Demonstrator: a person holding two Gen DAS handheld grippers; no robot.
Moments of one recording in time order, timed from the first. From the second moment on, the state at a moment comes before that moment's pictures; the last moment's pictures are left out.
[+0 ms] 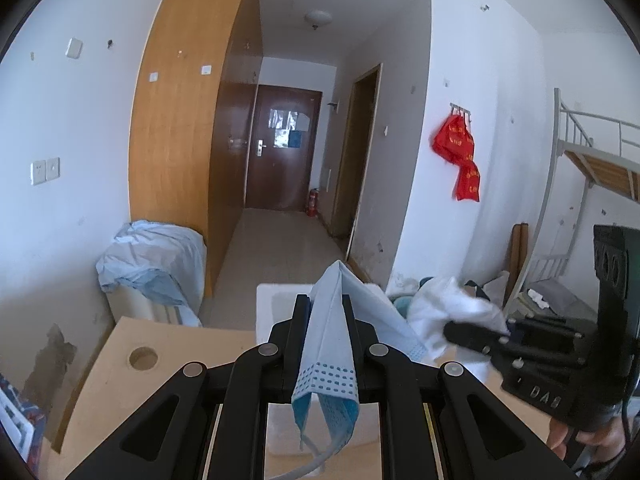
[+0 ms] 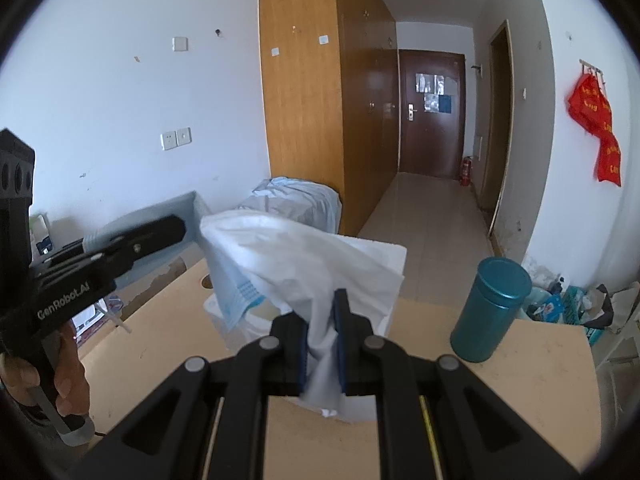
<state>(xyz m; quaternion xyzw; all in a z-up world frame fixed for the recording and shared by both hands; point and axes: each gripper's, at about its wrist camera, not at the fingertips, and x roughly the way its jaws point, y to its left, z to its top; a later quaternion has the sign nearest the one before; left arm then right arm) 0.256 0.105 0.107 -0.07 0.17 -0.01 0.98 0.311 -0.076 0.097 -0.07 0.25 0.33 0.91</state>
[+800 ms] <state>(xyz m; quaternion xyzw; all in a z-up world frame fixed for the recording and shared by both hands) 0.361 0.104 0.076 -0.08 0.24 -0.07 0.96 0.340 -0.081 0.097 -0.05 0.26 0.31 0.91</state>
